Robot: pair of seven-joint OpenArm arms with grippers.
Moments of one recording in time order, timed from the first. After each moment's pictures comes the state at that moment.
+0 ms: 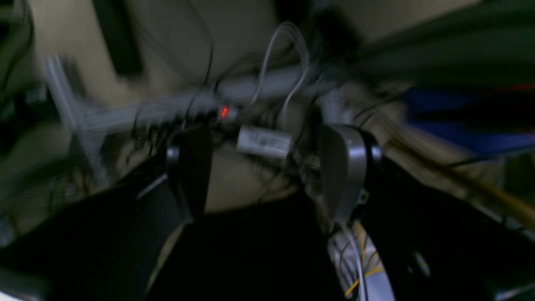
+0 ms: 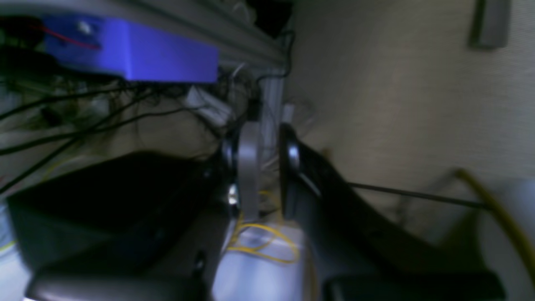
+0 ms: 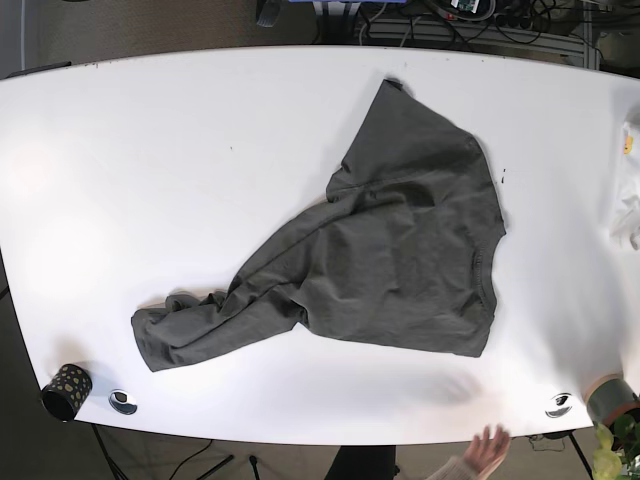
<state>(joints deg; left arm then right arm) 57.2 -5.7 -1.8 89.1 3.6 -7.7 2.5 -61.9 10.8 6.0 82.1 7.0 18.9 7.5</state>
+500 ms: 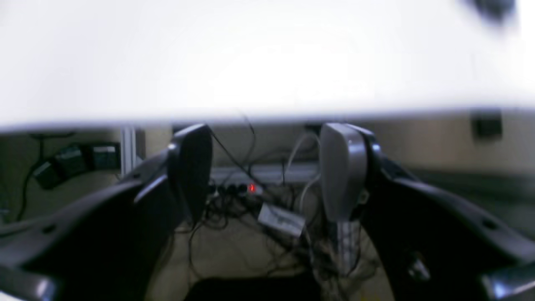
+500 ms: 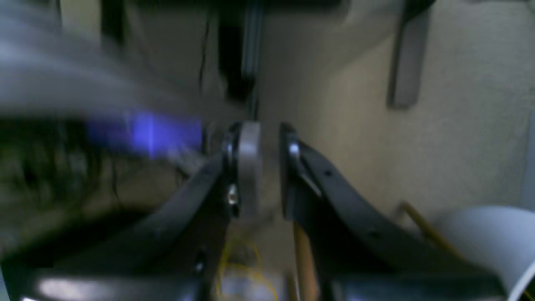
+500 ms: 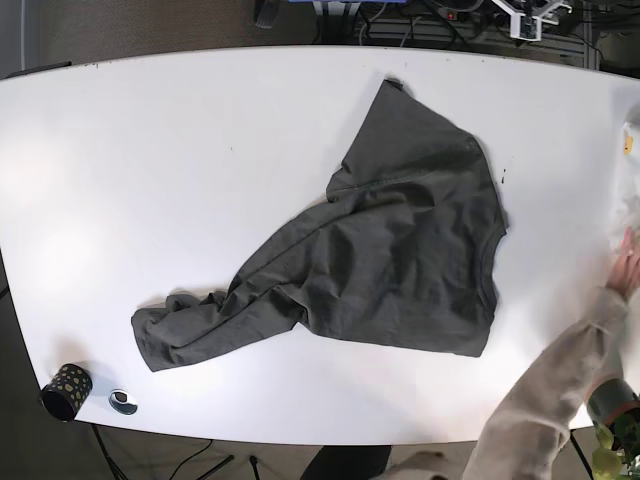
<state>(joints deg) 63.7 -7.5 -14.5 112.6 -10.9 -7.2 6.5 -73.2 11.2 14.6 104.9 15.0 18.8 7.1</state>
